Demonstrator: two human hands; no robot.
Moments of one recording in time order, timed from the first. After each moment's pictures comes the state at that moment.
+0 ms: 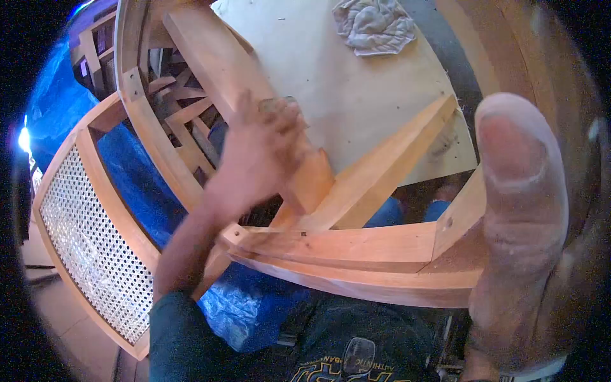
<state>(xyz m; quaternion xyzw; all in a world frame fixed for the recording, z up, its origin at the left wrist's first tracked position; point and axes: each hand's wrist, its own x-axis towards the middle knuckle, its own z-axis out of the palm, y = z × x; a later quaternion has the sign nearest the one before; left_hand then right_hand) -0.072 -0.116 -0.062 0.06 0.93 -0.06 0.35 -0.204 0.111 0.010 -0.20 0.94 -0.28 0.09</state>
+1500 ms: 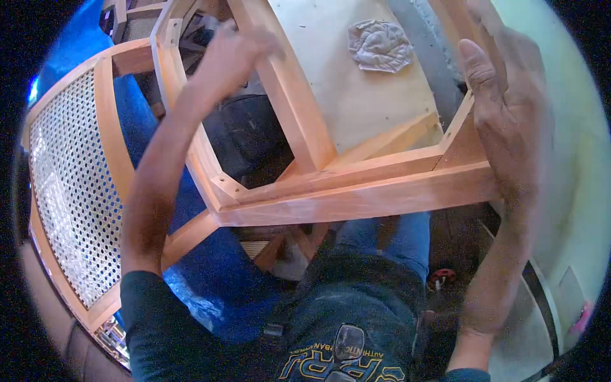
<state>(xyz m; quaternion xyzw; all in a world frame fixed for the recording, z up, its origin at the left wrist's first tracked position) -0.071 -0.197 -0.034 0.07 0.98 -0.13 0.11 -0.240 0.101 0.000 -0.40 0.86 -0.32 0.05</state>
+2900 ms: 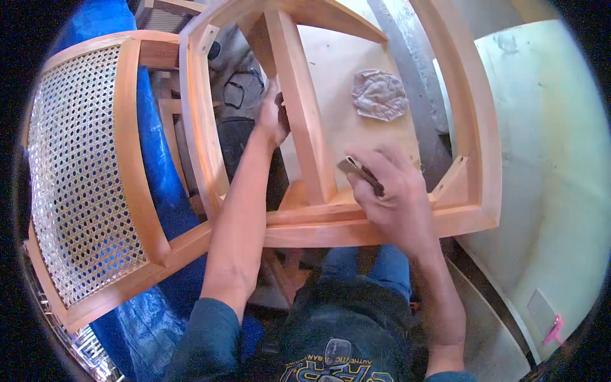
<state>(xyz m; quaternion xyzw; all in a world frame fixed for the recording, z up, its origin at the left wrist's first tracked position) -0.038 -0.172 -0.114 -0.54 0.40 0.73 -0.15 -0.153 0.060 0.006 -0.43 0.71 -0.48 0.29</state>
